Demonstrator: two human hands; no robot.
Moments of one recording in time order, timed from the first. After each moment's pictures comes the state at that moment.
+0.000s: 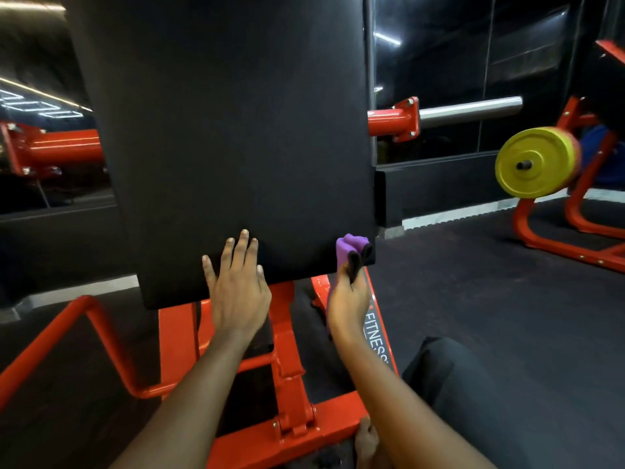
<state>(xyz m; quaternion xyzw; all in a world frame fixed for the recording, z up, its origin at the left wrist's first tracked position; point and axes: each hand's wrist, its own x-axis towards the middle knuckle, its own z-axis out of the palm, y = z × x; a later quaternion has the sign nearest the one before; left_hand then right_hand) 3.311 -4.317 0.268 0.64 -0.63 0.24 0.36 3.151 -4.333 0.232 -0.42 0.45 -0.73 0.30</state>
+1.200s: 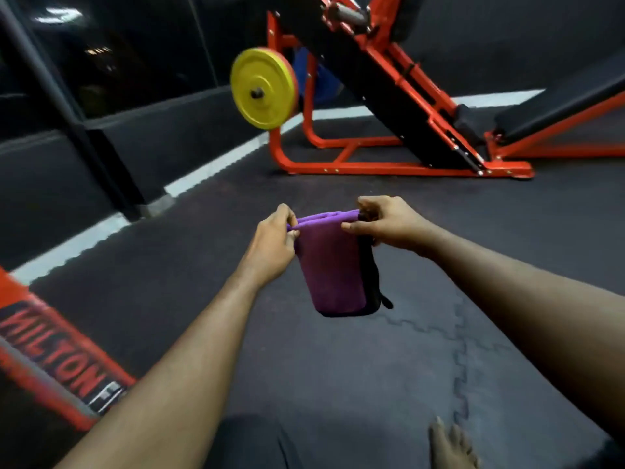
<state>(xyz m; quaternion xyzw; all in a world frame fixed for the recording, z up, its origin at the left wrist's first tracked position) 2.758 -4.534 0.169 0.22 -0.91 -0.19 0.30 2.580 -4.369 0.179 -0.48 0.75 -0.45 0.13</state>
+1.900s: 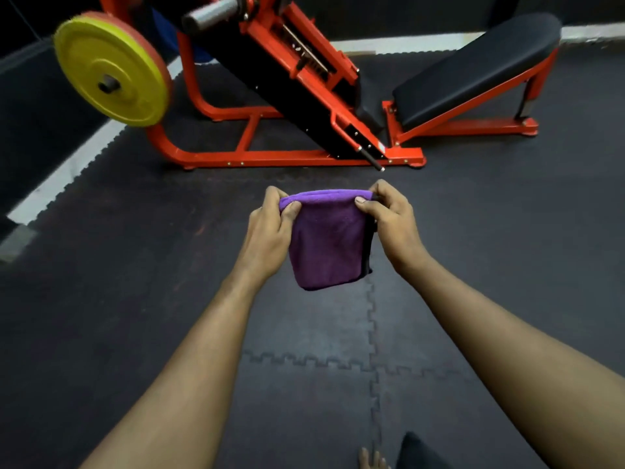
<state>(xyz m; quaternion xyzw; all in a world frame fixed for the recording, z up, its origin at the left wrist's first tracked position) 2.433 -4.544 0.412 0.13 -0.88 -0.39 0.23 2.330 -4.364 0.398 -0.18 0.71 -0.67 0.09</state>
